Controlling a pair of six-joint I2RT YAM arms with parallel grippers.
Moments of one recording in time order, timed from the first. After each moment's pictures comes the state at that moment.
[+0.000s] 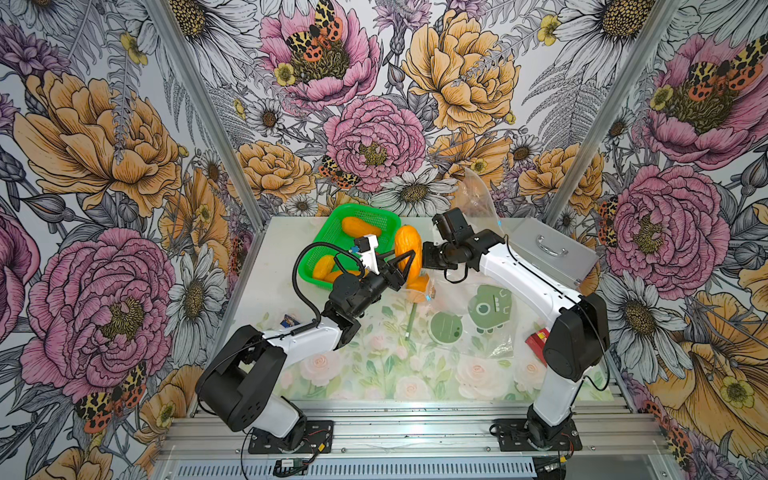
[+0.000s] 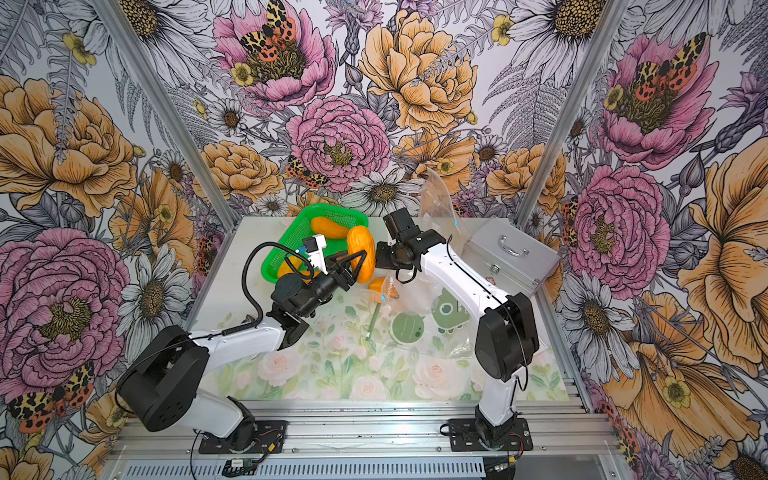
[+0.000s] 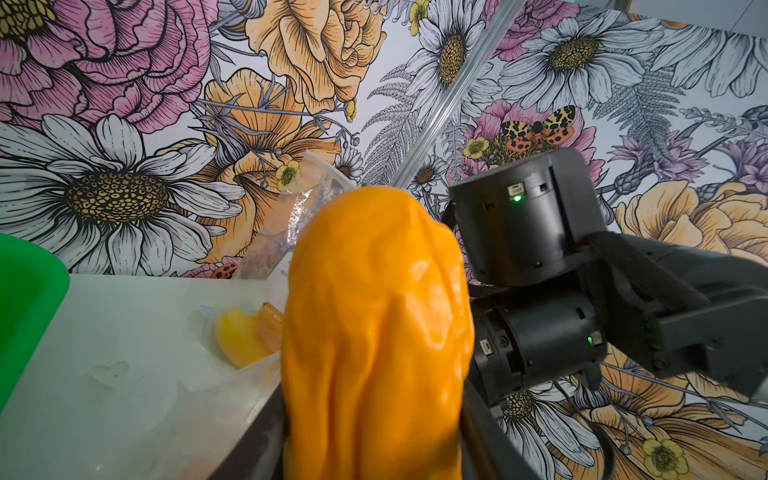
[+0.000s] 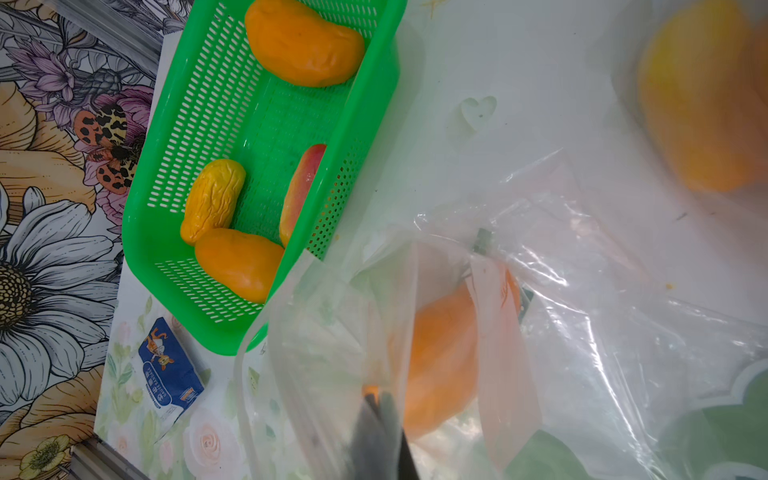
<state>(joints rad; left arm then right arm) -0.63 1.54 0.70 1.05 0.15 -0.65 0.52 1.80 1.66 -0.77 -0.14 0.52</state>
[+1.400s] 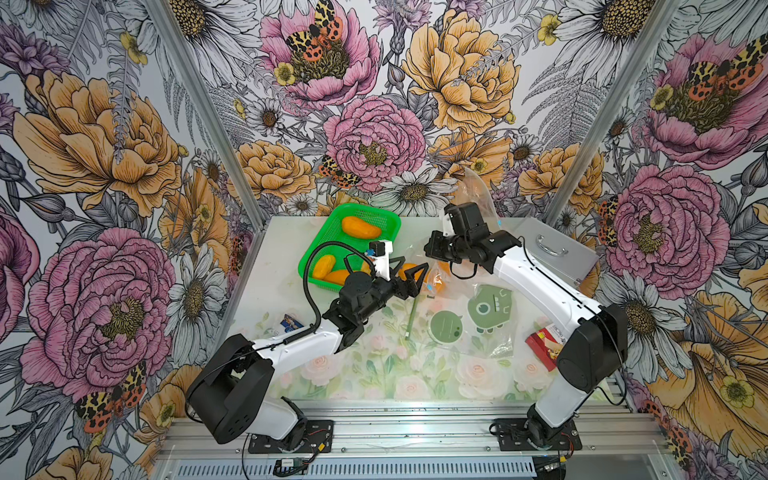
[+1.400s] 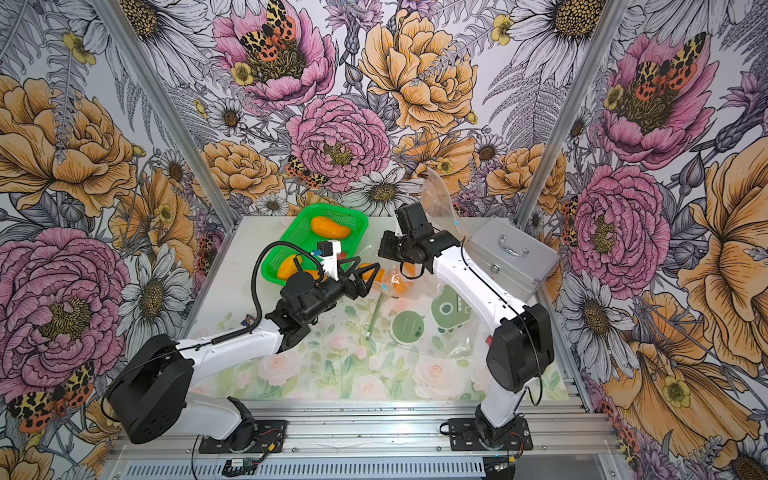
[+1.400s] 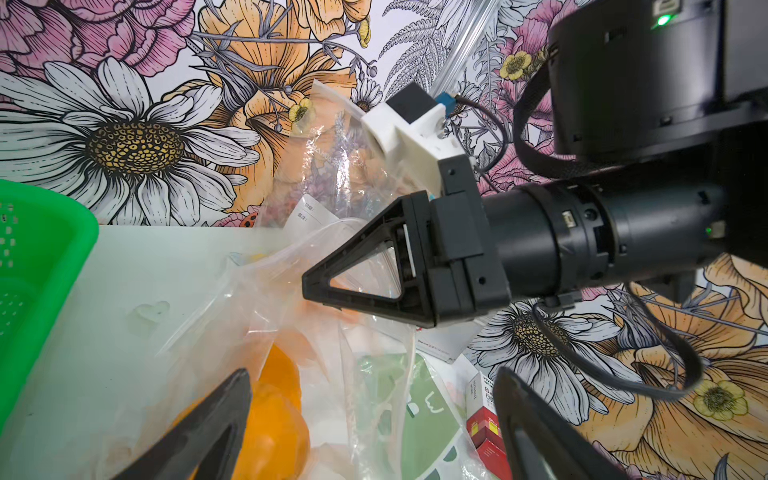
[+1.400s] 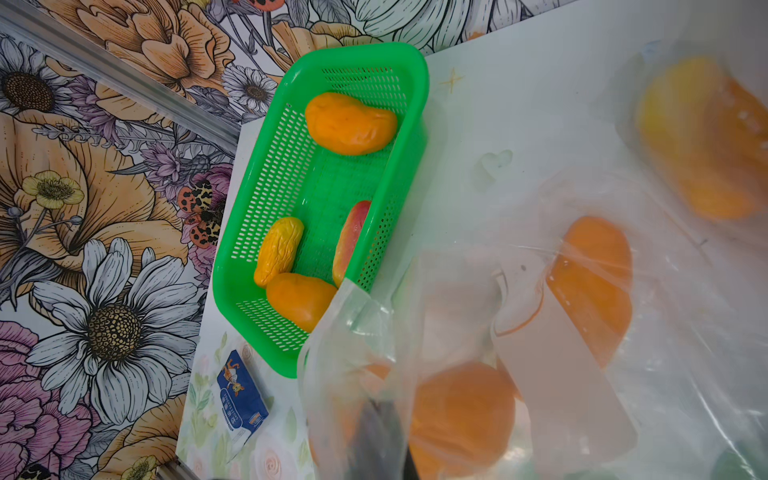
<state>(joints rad) -0.70 1.40 0.74 0.65 0.08 -0.51 0.48 1.70 1.61 -0.64 -0.19 0.62</state>
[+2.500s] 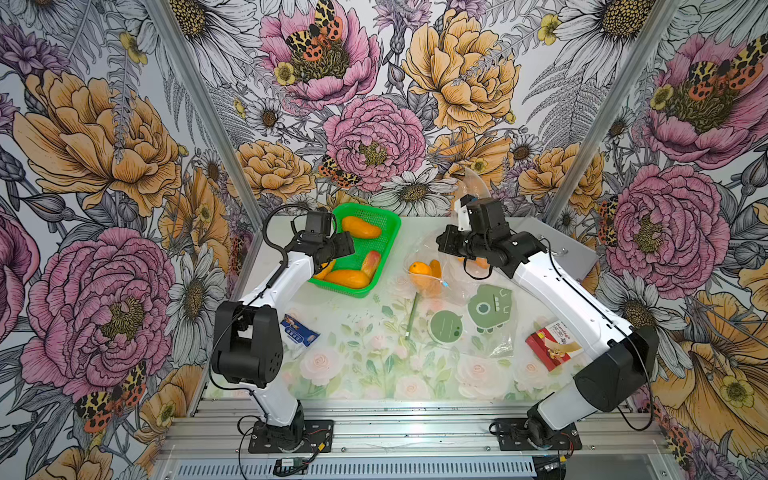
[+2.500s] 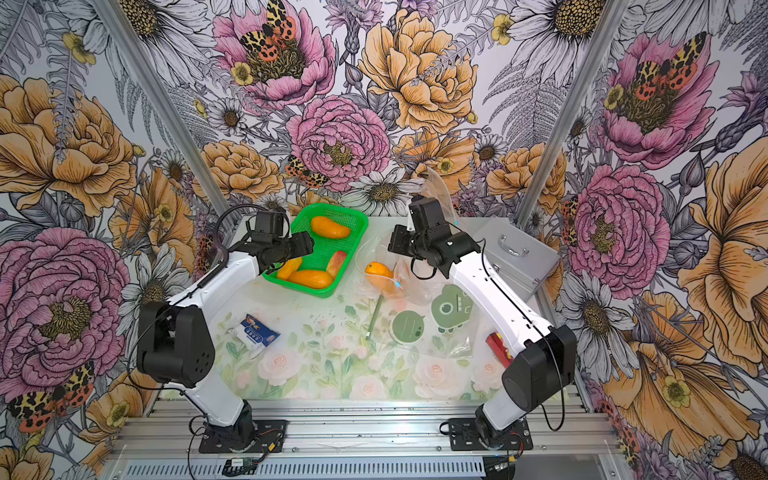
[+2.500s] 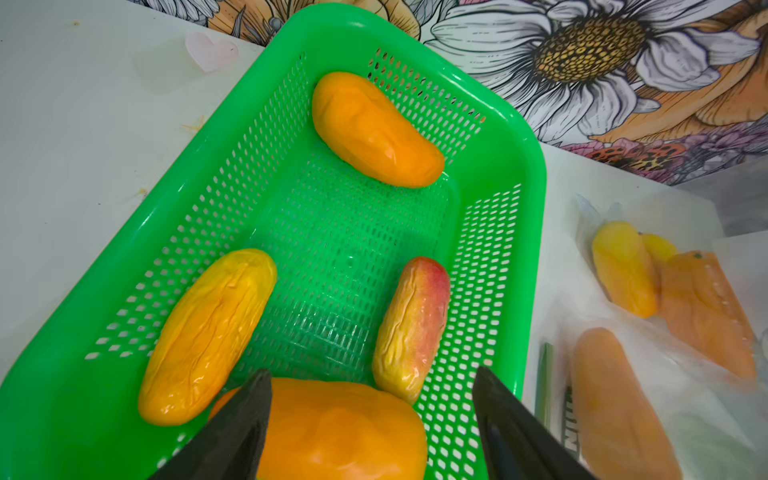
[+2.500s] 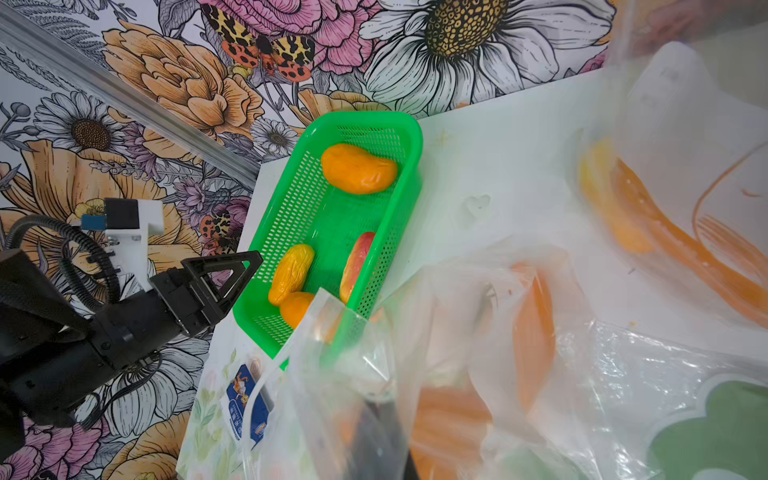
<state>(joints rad) -0.18 1.74 1.40 -0.47 0.02 -0.37 0.46 1.56 1.58 -0.66 -0.14 0.59</state>
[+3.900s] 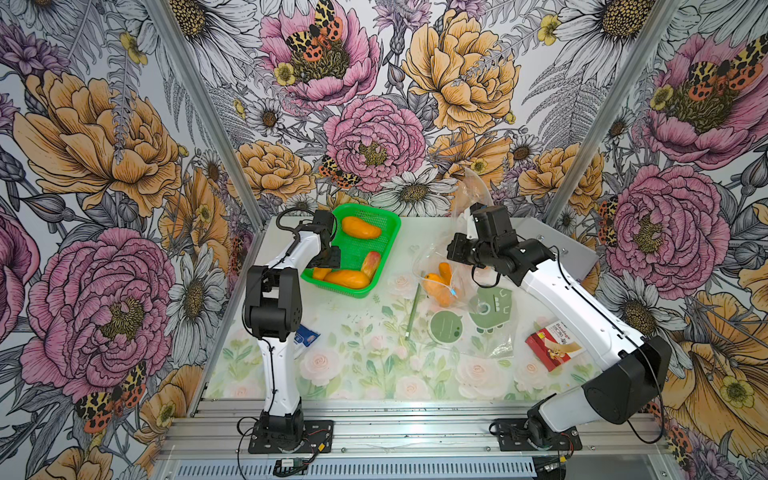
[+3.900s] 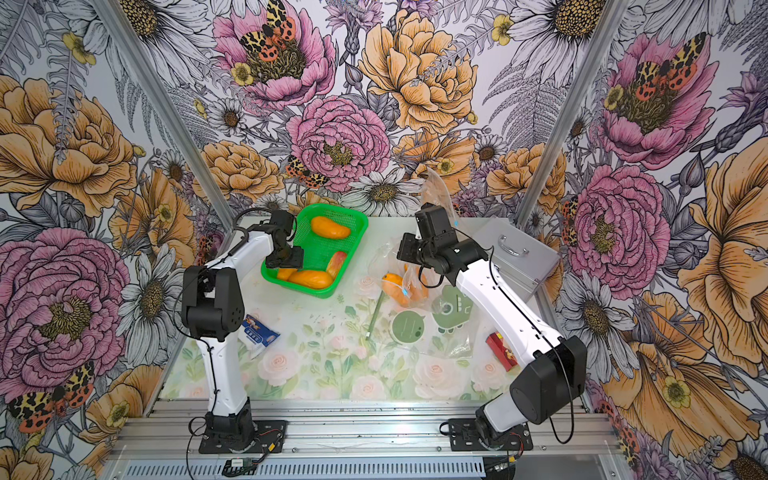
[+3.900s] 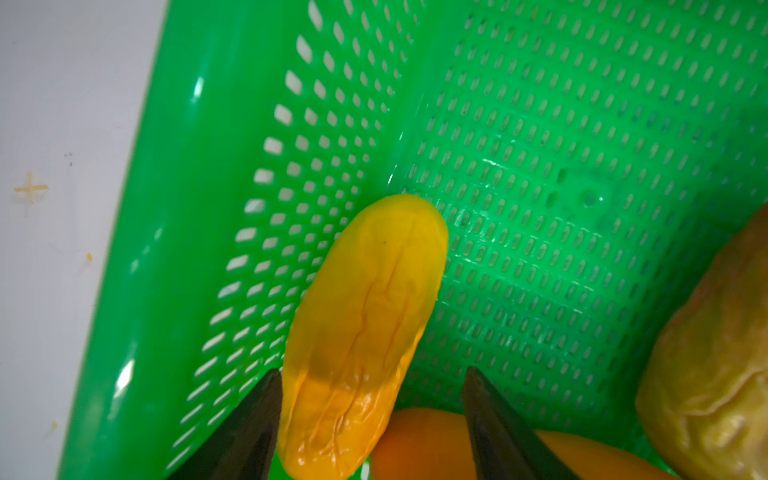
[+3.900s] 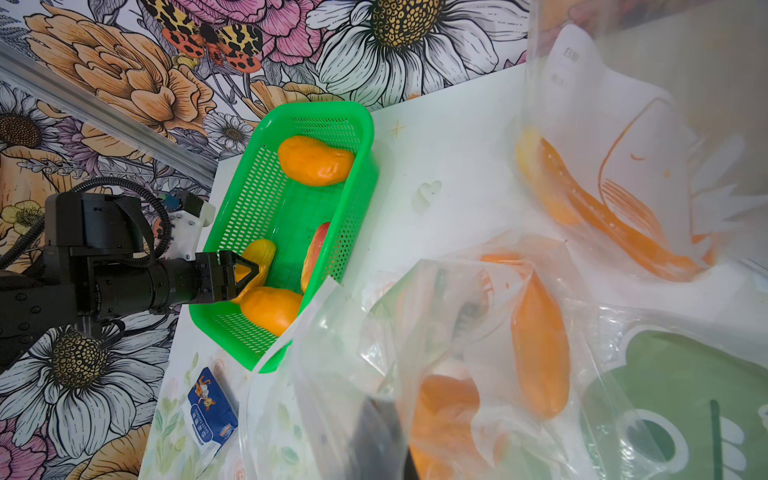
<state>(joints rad) -0.11 2.12 1.74 -0.88 -0.17 -0.13 0.45 1.50 1.50 -0.70 -0.07 0.58</state>
